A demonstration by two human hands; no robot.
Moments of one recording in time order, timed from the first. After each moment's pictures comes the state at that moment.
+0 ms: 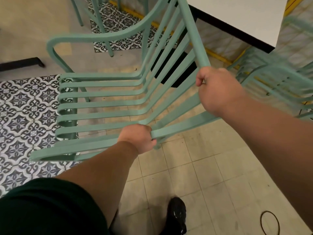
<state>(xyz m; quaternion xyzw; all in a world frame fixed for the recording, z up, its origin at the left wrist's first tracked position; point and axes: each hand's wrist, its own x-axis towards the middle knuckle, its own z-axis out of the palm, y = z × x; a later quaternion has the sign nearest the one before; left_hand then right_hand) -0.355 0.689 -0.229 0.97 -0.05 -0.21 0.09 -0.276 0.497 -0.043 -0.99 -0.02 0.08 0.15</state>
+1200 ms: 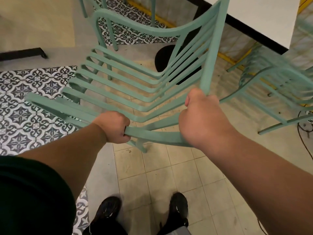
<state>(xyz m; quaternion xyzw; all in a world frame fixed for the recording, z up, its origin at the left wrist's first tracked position) -0.354 0.827 -0.236 0.97 -0.21 -0.14 0.04 -0.362 0.593 -0.030 -0.96 0.07 0.18 0.21</state>
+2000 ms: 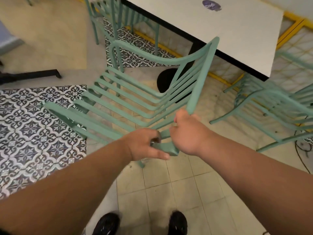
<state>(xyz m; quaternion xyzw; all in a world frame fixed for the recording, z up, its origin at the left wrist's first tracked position) -0.376 0.762 -0.148 0.87 -0.12 -0.28 0.39 -0.362 0.599 -0.013 -0.94 0.00 0.28 0.18</state>
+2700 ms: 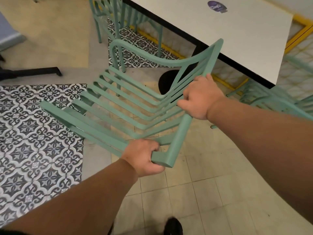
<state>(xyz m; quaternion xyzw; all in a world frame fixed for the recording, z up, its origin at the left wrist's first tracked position) -0.388 0.723 -0.166 0.93 -0.08 -0.09 0.35 -0.218 0.558 -0.028 -0.95 -0.27 0.14 -0.11</state>
